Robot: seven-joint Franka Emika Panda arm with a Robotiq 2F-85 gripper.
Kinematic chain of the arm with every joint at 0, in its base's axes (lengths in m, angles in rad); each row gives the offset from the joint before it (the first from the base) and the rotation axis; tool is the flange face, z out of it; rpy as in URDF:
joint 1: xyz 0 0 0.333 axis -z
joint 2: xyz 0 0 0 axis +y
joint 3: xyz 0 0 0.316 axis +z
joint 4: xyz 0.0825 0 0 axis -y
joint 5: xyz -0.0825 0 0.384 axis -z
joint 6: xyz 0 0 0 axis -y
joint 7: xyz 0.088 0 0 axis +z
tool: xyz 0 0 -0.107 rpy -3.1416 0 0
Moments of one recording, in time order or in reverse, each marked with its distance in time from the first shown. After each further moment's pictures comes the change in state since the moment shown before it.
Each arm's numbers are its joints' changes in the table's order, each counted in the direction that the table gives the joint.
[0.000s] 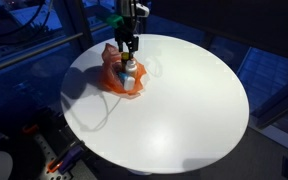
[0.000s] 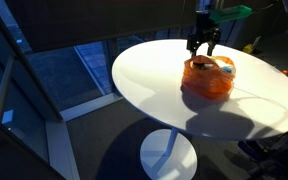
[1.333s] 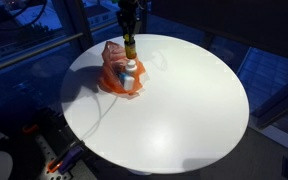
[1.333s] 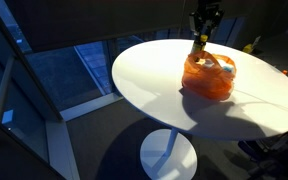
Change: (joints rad) arm 0.003 -0.088 -0.004 0.073 -0.003 -0.114 -0.016
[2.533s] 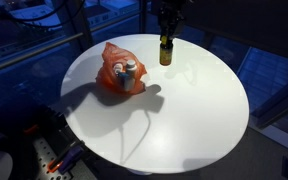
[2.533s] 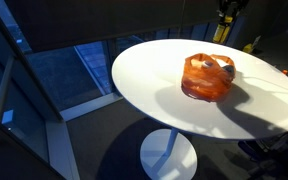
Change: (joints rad) arm 0.177 0.046 -0.104 0.180 -0.017 -0.132 -0.023
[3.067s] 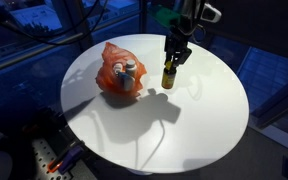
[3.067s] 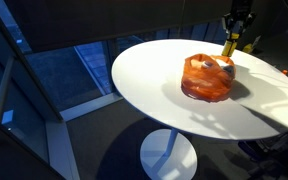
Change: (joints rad) arm 0.069 0.109 -0.029 -0.001 -0.031 0.001 0.000
